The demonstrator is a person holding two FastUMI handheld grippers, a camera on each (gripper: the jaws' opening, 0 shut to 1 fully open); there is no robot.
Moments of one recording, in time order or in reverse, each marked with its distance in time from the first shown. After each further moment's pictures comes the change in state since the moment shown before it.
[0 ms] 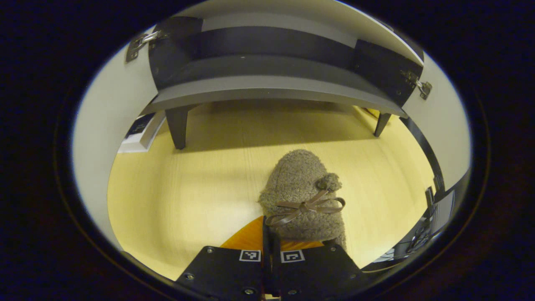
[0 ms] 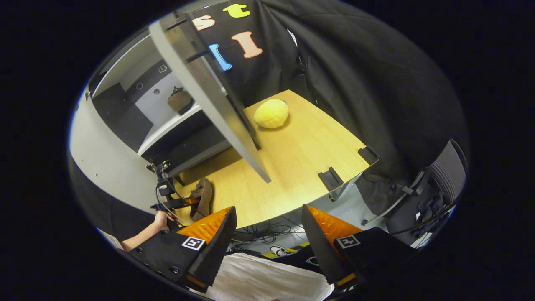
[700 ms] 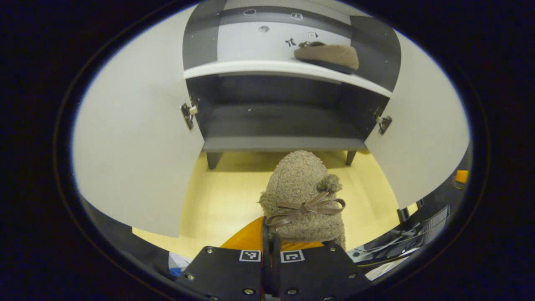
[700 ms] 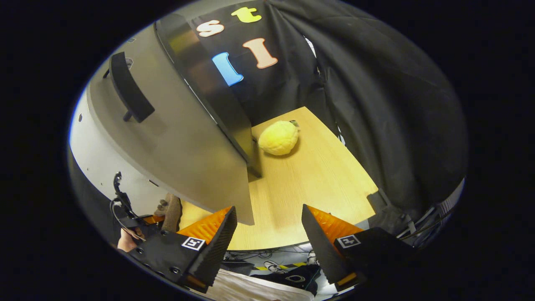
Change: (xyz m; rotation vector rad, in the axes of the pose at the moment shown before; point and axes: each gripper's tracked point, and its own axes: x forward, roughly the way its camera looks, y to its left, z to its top) left arm -0.167 -0.047 0.063 -0.043 -0.203 0.132; right arm 0.053 -0.044 0.106 -0.126 -0.062 0.170
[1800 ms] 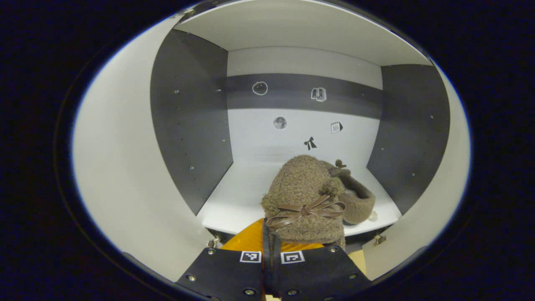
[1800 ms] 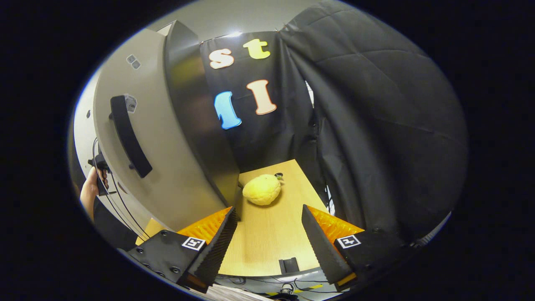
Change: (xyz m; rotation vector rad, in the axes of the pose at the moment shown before) left arm -0.051 0.037 0.283 -0.025 -0.393 0.135; right arm -0.047 -0.050 0.092 -0.076 -0.357 -0.109
